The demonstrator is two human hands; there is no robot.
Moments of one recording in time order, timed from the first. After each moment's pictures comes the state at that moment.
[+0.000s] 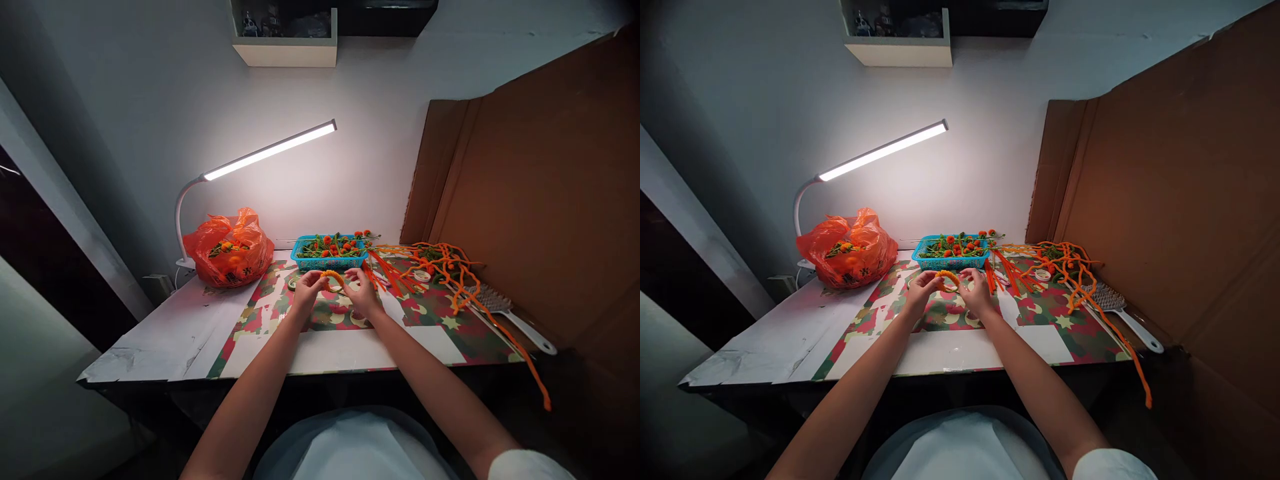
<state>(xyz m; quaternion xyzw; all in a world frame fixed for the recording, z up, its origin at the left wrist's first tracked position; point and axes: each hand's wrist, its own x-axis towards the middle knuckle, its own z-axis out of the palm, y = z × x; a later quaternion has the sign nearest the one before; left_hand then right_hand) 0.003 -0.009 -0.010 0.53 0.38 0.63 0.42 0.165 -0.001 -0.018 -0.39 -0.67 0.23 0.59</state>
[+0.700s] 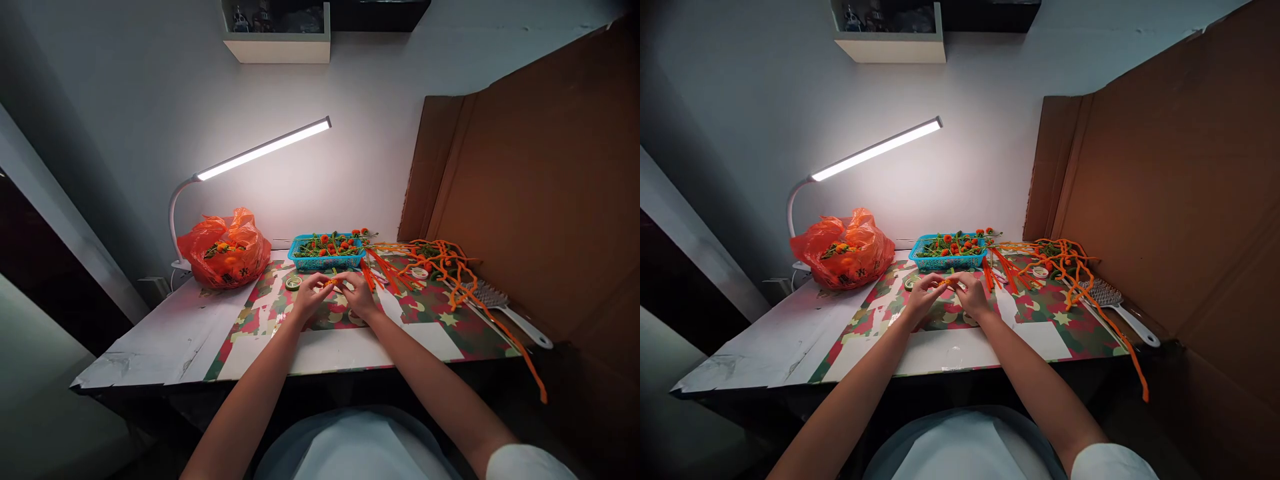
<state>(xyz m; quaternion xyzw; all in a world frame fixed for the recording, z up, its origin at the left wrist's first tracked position) 0.003 -0.012 -0.015 0.71 0.39 0.54 0.23 0.164 -0.005 -0.017 -0.29 -0.74 0.20 0.57</state>
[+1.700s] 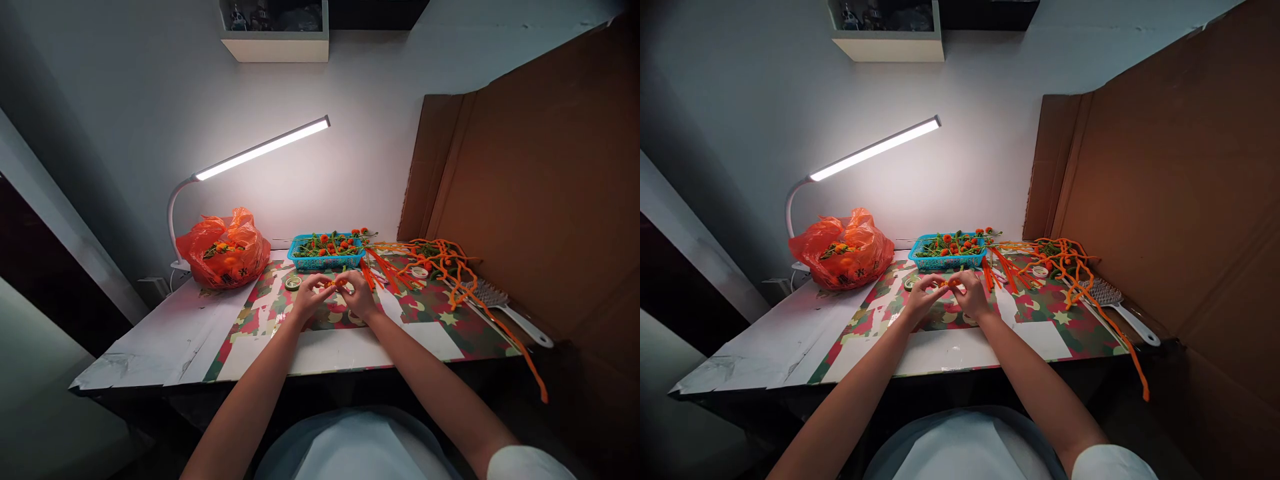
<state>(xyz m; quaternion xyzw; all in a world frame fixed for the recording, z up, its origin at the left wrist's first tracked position) 0.003 -0.017 -0.010 0.72 0.39 0.54 0.19 0.167 -0.010 -0.014 -0.30 -0.77 0.12 0.56</state>
